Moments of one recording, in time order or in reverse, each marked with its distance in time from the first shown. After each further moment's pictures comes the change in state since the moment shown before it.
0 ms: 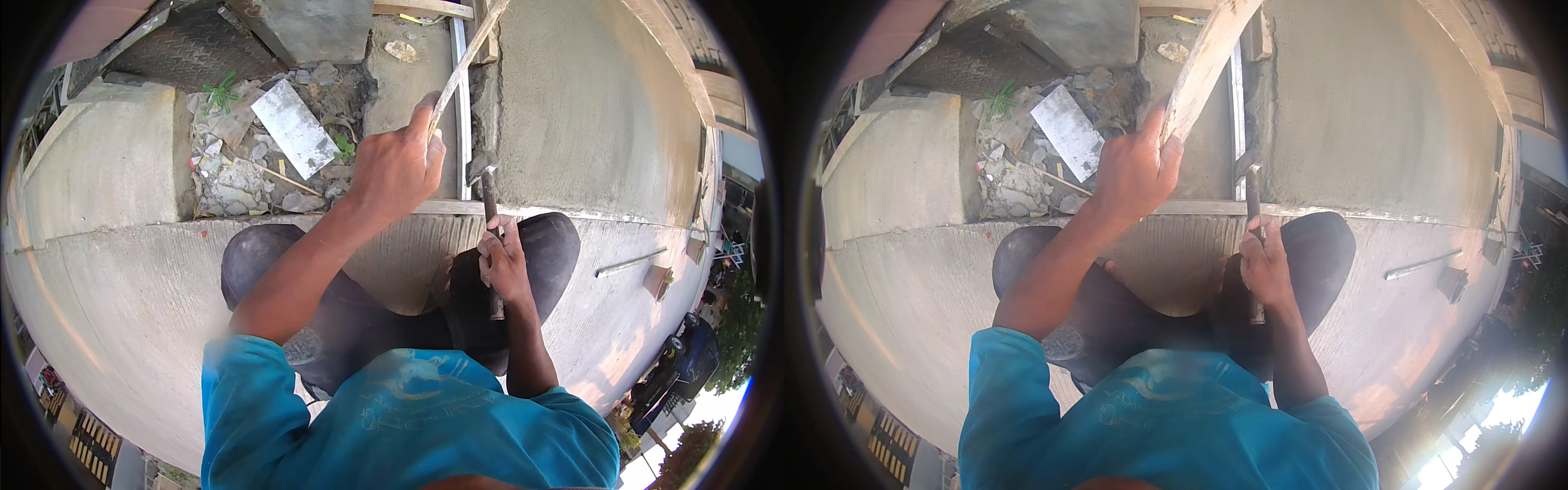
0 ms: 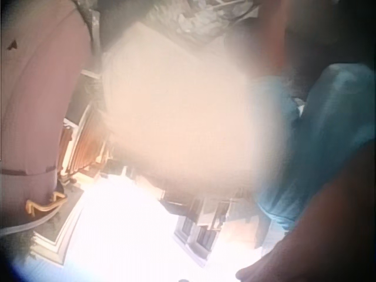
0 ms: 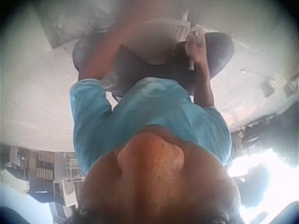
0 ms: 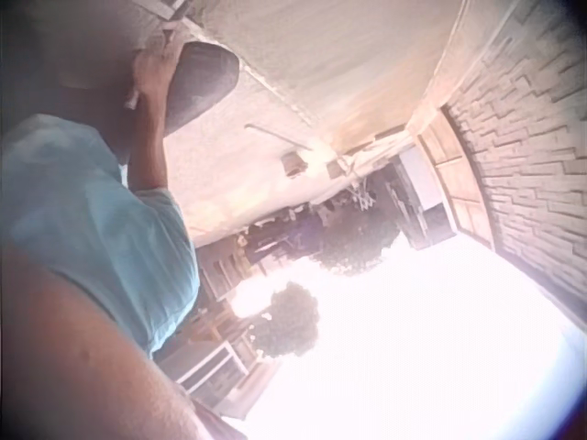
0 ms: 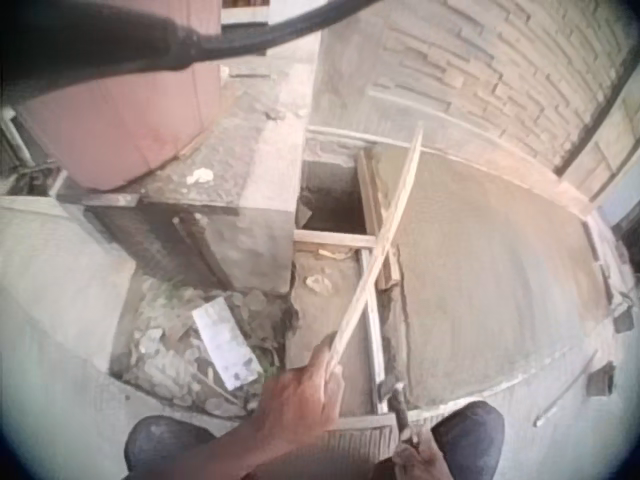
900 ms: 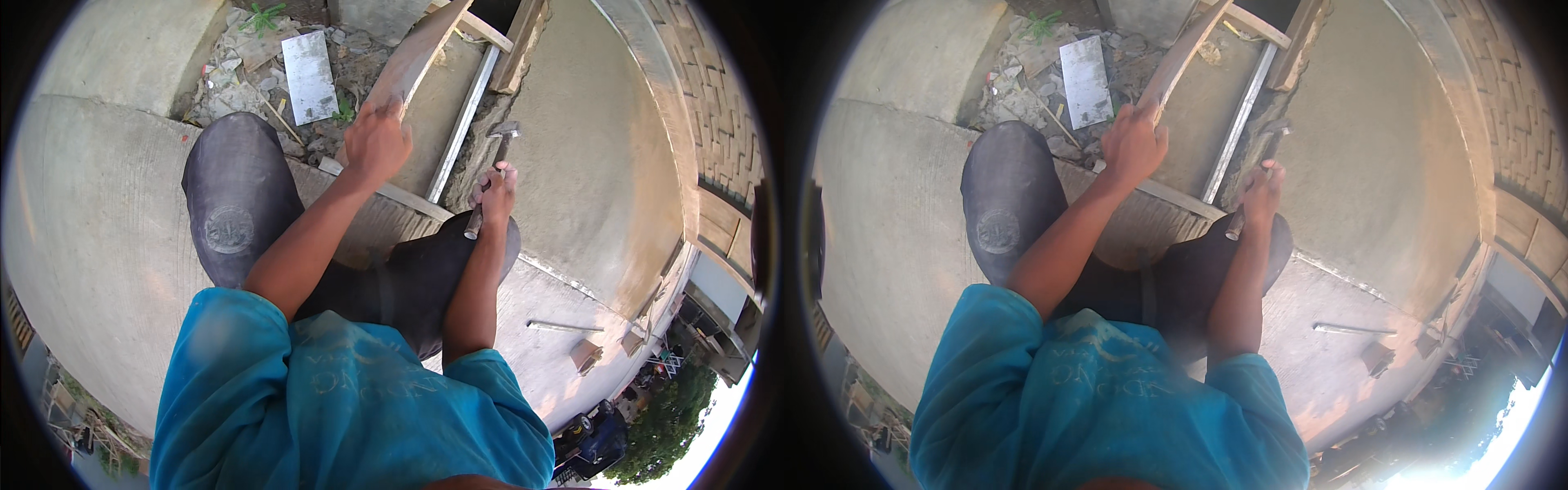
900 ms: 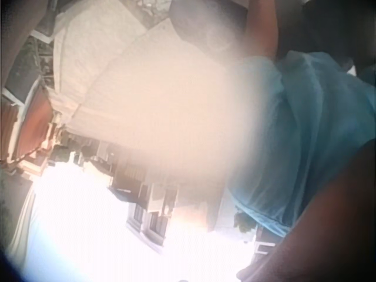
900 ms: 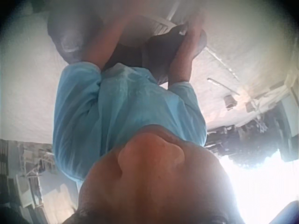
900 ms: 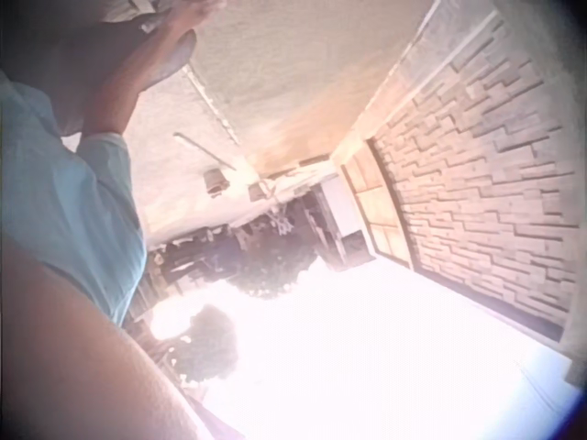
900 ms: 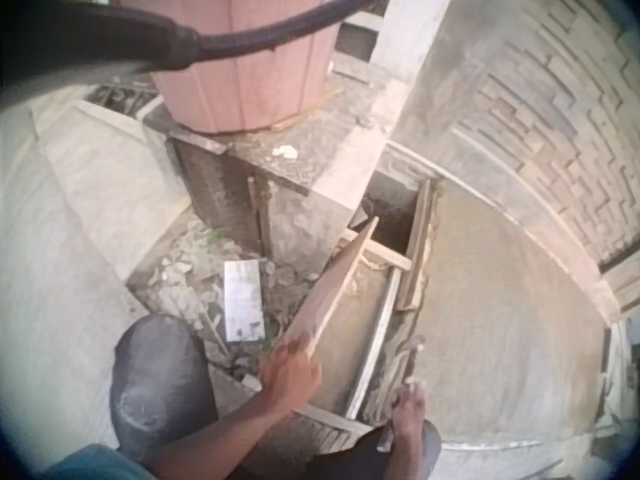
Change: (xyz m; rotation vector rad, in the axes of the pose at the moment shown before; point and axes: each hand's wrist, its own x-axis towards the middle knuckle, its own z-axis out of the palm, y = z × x) left_hand -0.028 -0.003 0.064 0.239 0.223 -0.576; right_hand 0.124 -0.024 -0.044 0.230 0.111 -0.079
